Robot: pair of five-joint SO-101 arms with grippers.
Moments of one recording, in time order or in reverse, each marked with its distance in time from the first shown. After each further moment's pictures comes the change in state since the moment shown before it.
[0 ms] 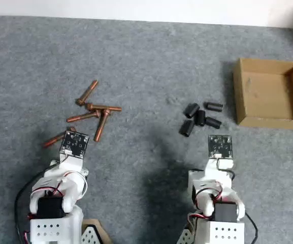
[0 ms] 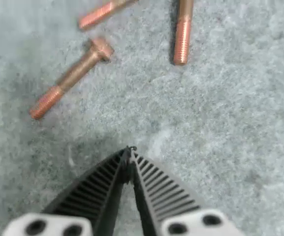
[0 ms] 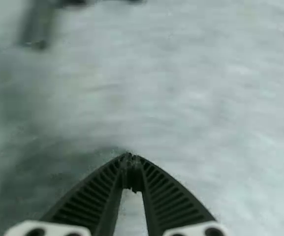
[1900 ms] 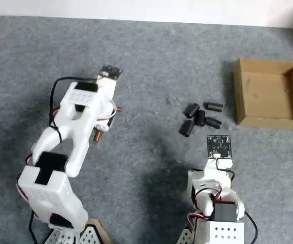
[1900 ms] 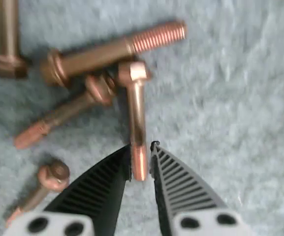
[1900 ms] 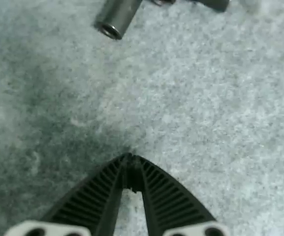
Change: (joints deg) left arm 12.5 117.3 -84.0 -2.6 9.6; right arm -0.3 0.0 0.0 0.0 0.0
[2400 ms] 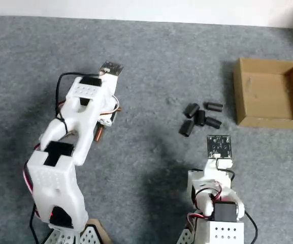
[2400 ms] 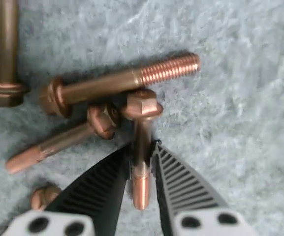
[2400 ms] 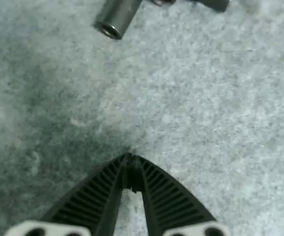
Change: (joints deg) left arm 0.1 10.6 -8.7 0.3 3.2; right arm 0.0 0.0 0.0 0.0 0.0
